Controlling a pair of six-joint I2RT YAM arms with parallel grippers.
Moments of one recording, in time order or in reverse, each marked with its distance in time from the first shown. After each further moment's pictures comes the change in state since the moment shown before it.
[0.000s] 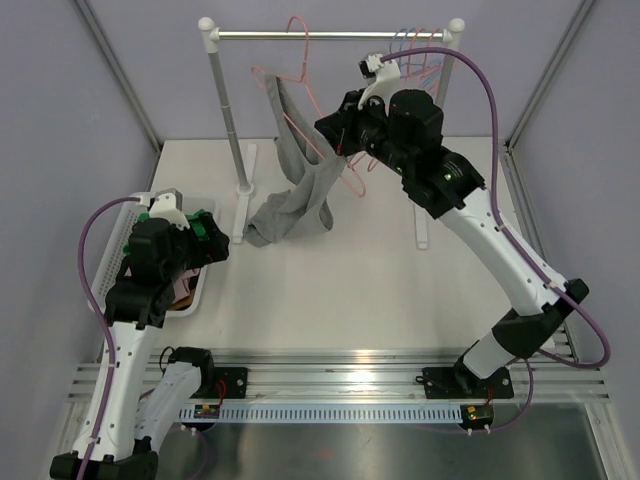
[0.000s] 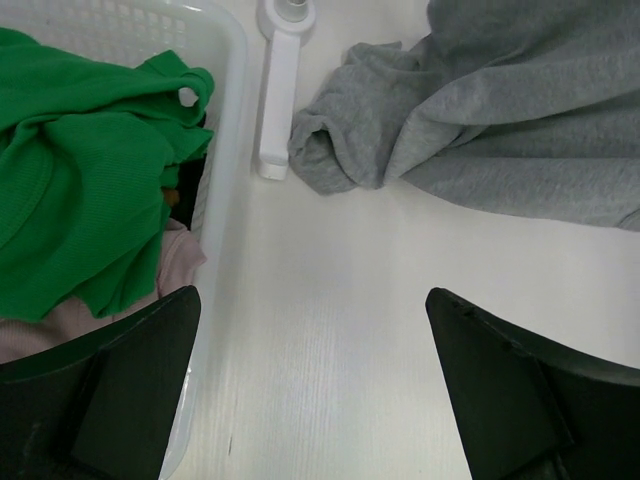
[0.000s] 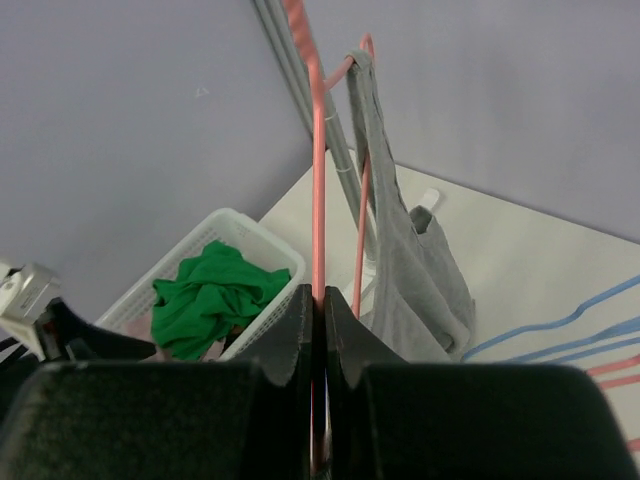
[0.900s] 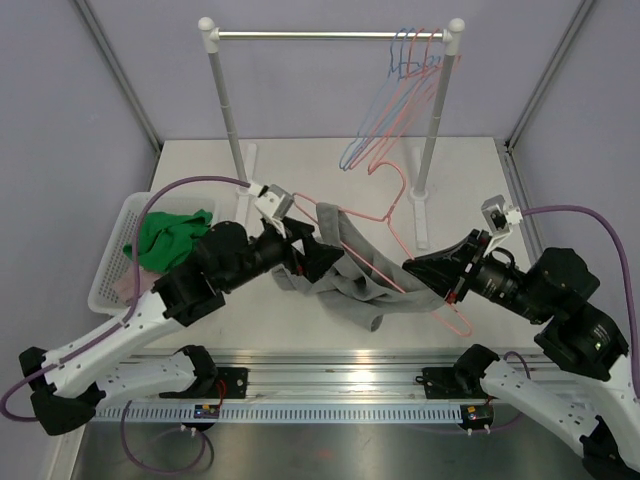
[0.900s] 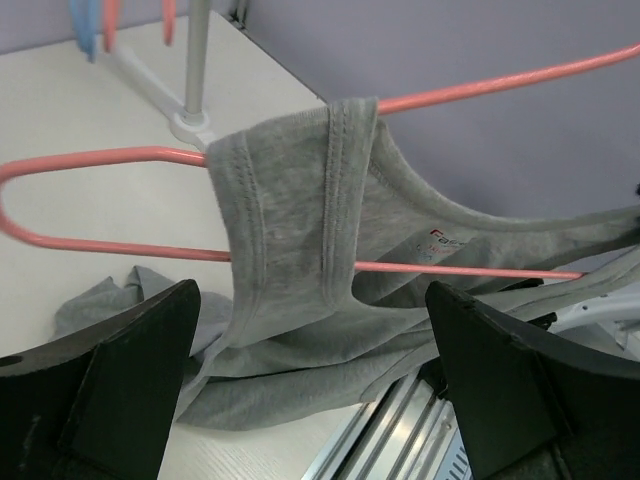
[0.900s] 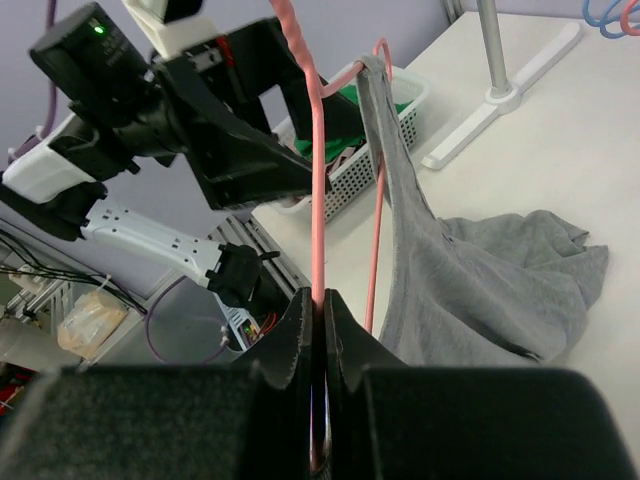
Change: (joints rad) left arm -0.784 0.167 0.078 0.523 0.051 -0.068; right arm 0.004 -1.001 -0.801 -0.206 -0.271 0.198
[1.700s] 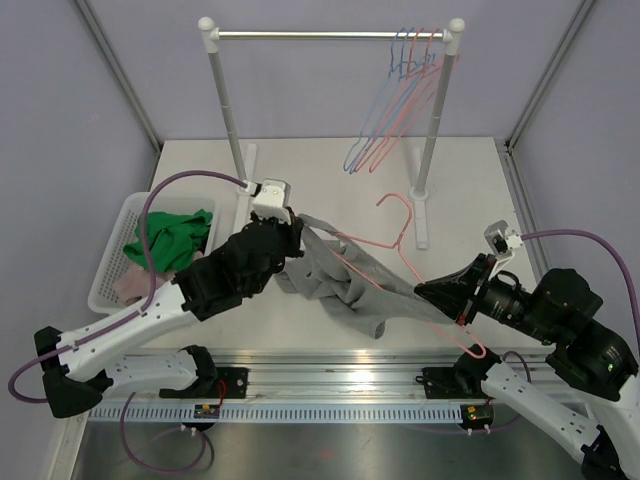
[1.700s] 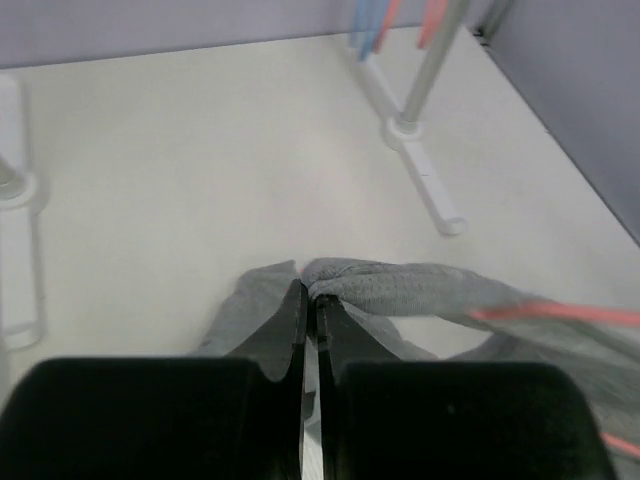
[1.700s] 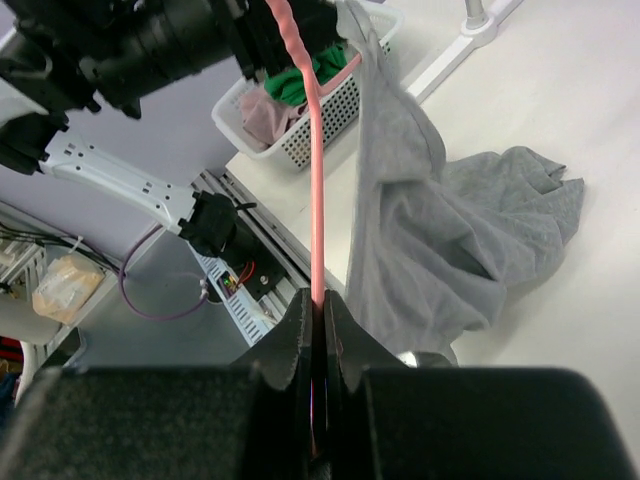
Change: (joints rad) left arm -0.166 0.163 0.043 -0.050 -0.645 0.034; right arm 0.000 -0.146 -0.063 -0.172 0.030 -0.013
